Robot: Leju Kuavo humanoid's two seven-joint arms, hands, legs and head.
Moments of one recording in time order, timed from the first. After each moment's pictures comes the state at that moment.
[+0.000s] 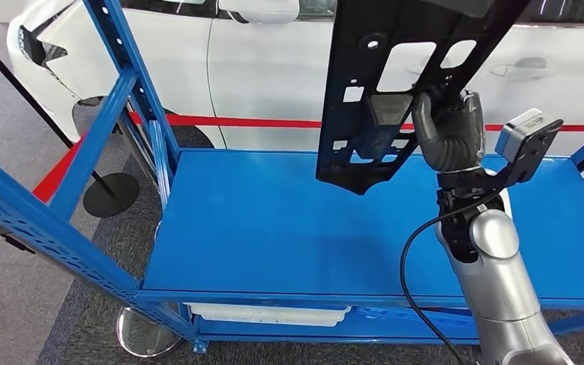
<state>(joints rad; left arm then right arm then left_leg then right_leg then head) -0.10 -0.19 1.00 -0.21 -1.21 0.07 -0.49 -0.37 -0.33 0.07 -1.91 -0.24 -0.04 -0.30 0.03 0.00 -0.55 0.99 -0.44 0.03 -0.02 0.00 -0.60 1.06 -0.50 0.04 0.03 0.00</state>
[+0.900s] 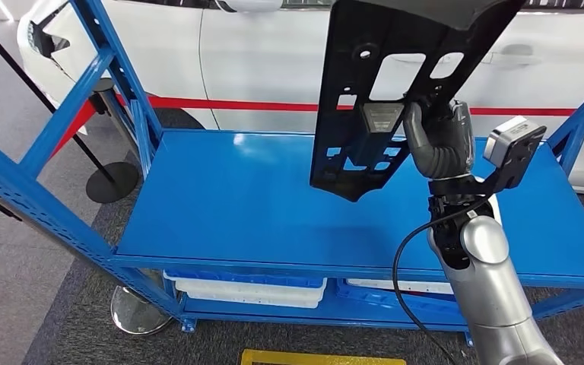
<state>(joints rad) -0.11 -0.17 1.00 -0.21 -1.23 0.09 -0.48 -0.35 -0.31 0.09 -1.90 -0.24 -0.04 -0.30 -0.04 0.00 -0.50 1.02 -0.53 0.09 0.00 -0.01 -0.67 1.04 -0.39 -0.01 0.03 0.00</state>
